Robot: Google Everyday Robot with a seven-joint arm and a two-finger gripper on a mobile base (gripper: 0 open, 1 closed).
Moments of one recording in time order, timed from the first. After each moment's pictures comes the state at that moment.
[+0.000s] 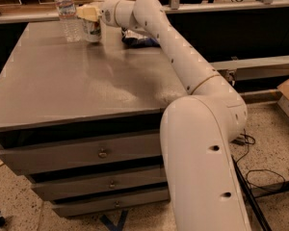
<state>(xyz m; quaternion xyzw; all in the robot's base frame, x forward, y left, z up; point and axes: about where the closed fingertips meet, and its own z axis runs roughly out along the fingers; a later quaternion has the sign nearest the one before) 0.893 0.181 0.944 -0.32 0.66 0.35 0.58</state>
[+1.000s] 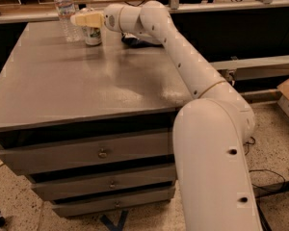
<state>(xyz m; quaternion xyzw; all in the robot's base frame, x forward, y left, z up) 0.871 0.173 0.939 -0.32 0.65 0.39 0.57</state>
